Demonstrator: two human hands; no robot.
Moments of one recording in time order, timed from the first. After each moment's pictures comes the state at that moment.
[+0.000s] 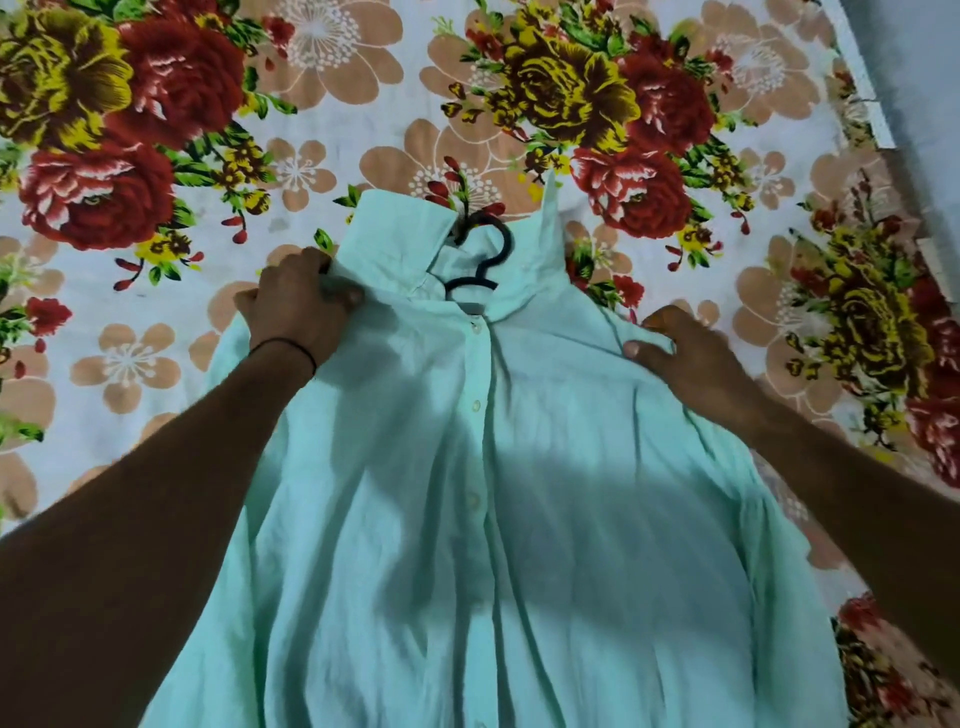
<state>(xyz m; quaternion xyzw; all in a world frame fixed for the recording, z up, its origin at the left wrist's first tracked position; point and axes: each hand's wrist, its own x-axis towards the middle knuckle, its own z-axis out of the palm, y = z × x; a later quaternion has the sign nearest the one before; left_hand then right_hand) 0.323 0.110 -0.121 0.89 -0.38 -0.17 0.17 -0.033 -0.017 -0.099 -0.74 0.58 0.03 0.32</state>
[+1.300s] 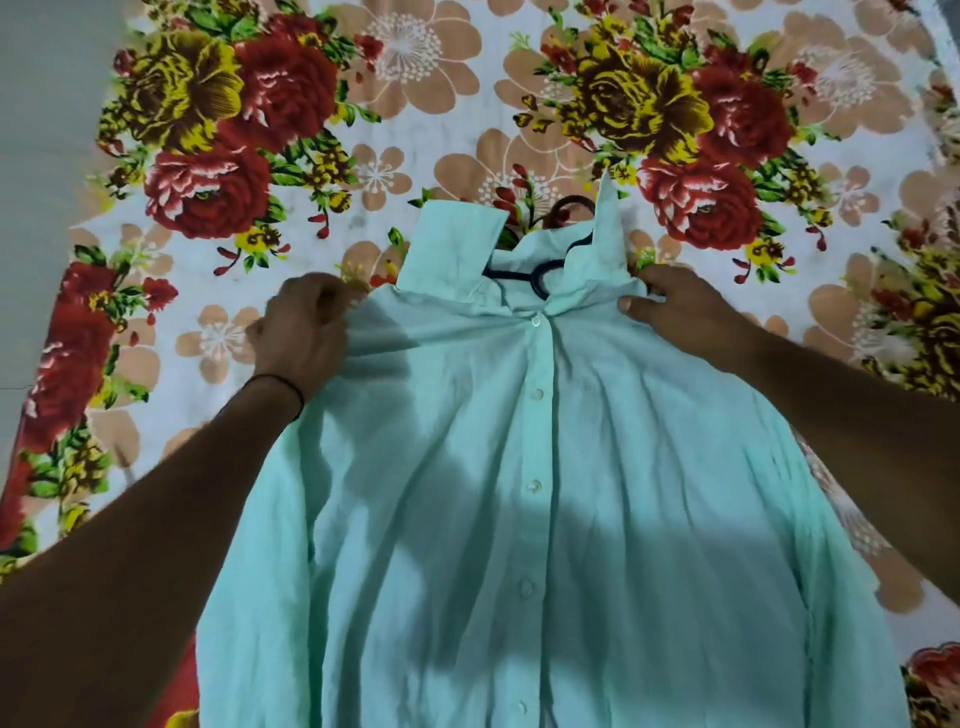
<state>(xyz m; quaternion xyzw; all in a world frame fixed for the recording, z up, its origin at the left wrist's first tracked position) 0.346 0.180 -0.094 0.89 -0.31 -0.24 0.23 0.047 -0.046 -0.102 -0.78 0.48 -0.02 0.40</state>
